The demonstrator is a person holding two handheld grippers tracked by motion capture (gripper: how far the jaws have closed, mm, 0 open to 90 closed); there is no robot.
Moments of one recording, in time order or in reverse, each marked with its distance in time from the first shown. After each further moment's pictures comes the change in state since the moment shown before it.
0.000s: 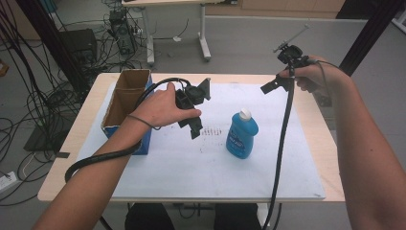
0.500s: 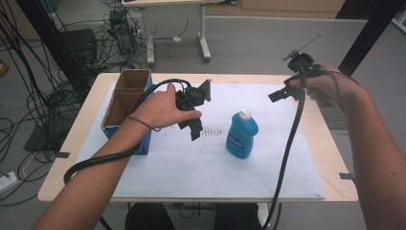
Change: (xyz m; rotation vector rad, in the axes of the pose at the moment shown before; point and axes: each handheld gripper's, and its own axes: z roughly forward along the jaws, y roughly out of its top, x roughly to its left) left arm -0.005 -0.001 -0.001 0.002 0.002 -0.002; right arm 0.012 -0.033 -0.016 -0.017 -0.009 0.001
